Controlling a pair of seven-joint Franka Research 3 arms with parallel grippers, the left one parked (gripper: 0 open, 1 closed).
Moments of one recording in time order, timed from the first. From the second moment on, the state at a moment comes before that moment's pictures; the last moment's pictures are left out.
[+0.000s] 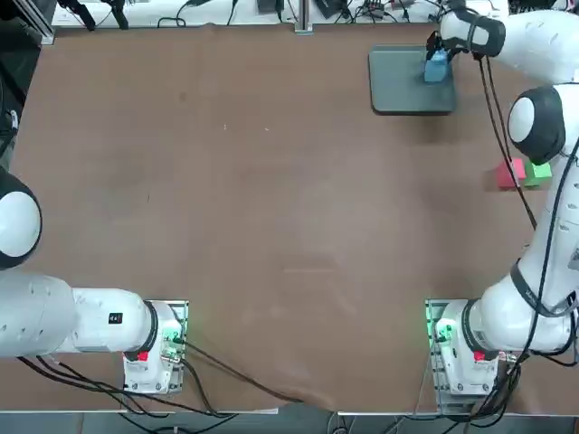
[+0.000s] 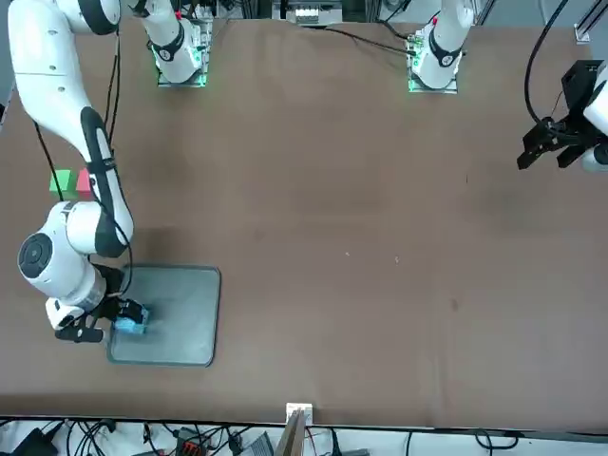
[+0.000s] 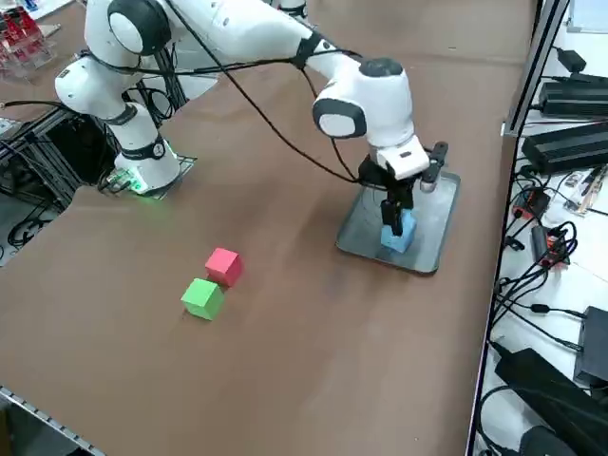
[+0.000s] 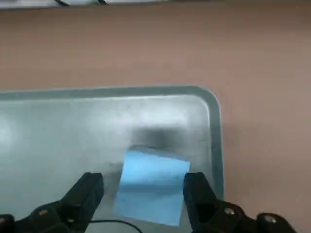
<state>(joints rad) -0.04 0.77 0.02 -1.39 -0.02 2.38 0.04</state>
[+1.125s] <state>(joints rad) -0.10 0.37 -0.01 -1.39 -0.02 1.59 0.31</state>
